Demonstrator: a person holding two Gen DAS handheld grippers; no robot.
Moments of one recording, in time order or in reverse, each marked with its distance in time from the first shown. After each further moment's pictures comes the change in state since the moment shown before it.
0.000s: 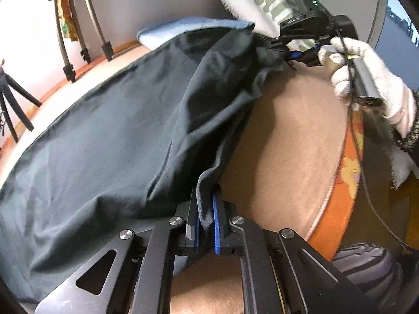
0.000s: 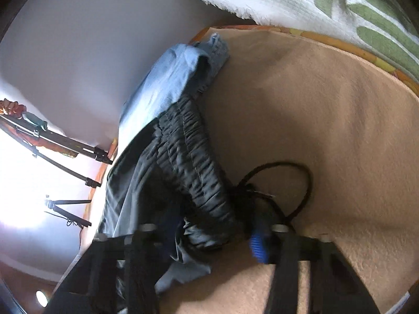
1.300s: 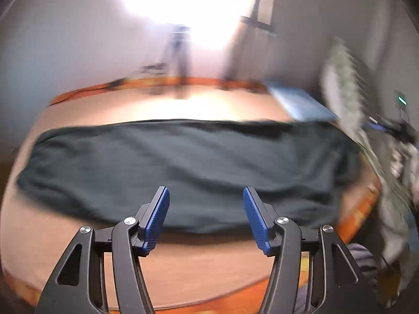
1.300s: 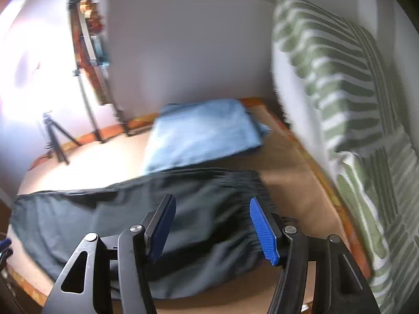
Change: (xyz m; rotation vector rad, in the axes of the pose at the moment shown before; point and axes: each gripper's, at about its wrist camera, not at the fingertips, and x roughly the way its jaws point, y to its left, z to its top) left arm -0.179 0.174 -0.124 -0.552 -0.219 0.242; right arm -0.109 0.124 -0.043 -0.634 -0.171 -0.235
